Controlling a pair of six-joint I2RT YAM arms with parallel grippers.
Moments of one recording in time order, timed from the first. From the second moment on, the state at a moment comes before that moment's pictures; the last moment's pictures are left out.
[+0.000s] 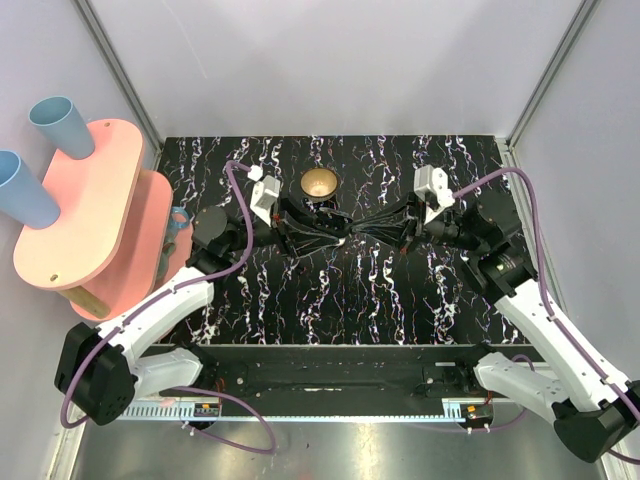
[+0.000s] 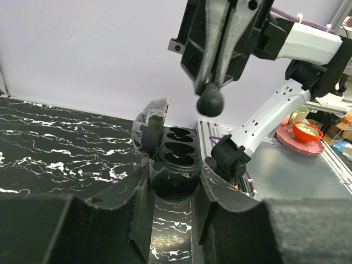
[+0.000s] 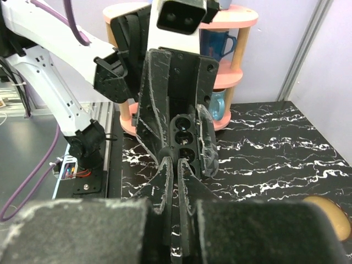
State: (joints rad) left arm -0.58 1.13 0.77 0.74 0.90 -0.52; right arm 0.53 0.93 1.01 0.16 -0.89 0.10
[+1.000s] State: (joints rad) left arm -0.58 1.16 0.78 0.79 0.94 -0.58; right arm 0.56 0.96 1.01 0.10 -0.83 -0.01
